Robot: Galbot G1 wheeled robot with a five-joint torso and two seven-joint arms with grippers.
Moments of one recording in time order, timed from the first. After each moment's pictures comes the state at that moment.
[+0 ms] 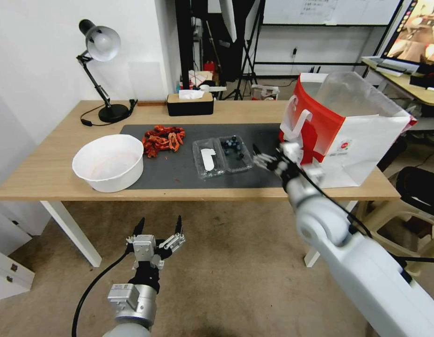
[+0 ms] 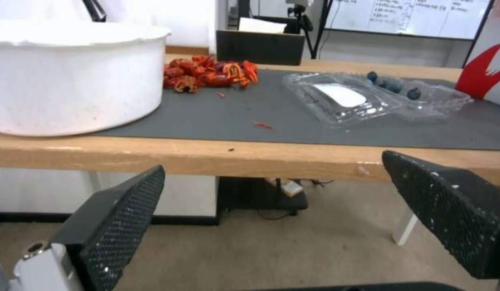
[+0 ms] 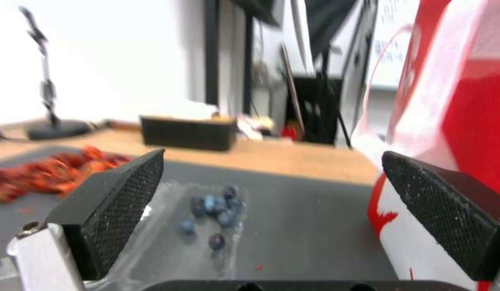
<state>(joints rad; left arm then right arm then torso) 1.77 -1.39 -0.34 -2.22 -0.16 -0.04 -0.21 -1.07 0.95 0.18 2.02 0.51 -0.06 0.25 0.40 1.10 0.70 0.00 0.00</state>
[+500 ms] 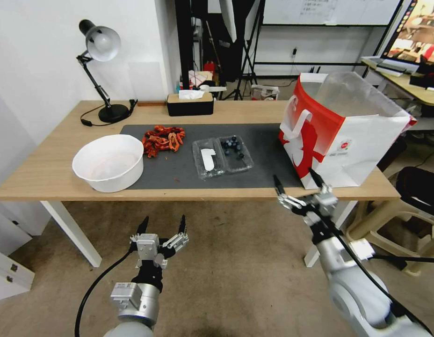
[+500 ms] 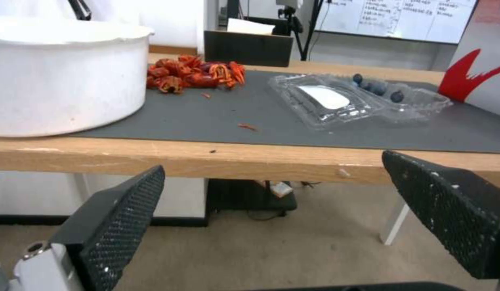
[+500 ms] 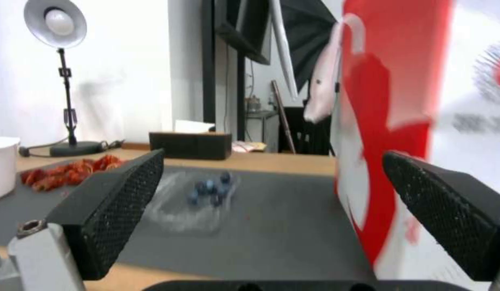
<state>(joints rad) 1.76 -1.38 -0.31 -2.22 -0.18 -0.04 -0.21 -1.59 1.08 0.46 2.10 0.36 0.32 0.07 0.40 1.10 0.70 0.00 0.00</state>
